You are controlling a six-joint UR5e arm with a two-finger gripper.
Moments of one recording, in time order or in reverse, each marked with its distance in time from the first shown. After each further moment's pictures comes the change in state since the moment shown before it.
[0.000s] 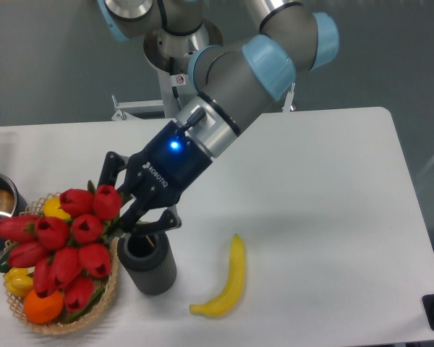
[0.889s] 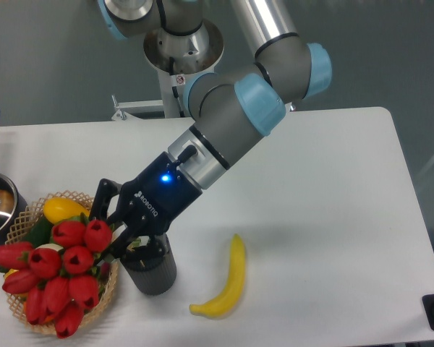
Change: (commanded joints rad) arm -0.026 -0.068 0.018 0.002 0.000 0.017
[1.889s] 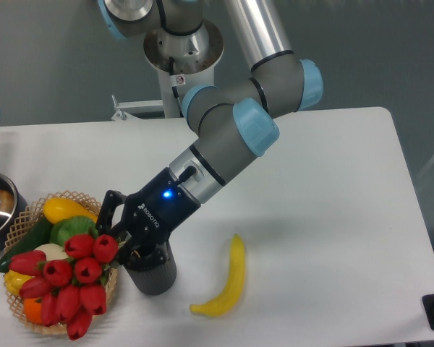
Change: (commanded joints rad) arm 0.020 -0.002 -0.095 0.000 -0.002 0.054
